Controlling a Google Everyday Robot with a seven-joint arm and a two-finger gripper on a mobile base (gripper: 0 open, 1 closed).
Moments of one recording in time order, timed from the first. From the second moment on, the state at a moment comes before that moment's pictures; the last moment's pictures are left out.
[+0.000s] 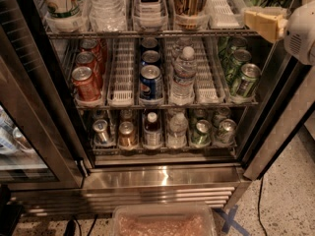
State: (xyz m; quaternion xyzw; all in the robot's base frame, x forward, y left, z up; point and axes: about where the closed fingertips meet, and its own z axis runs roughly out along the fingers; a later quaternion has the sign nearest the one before) arm 0.564 -0.238 1.085 -0.18 0.67 -0.08 0.72
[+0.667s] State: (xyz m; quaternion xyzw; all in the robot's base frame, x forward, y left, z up) arm 0.570 -0.252 1.083 -0.16 0.66 -0.10 0.73
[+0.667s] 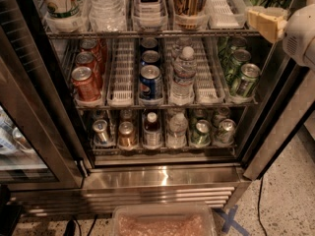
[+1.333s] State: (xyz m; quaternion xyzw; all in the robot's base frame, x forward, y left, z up) arm 0.580 -0.256 1.078 -0.13 0.66 -0.12 0.73
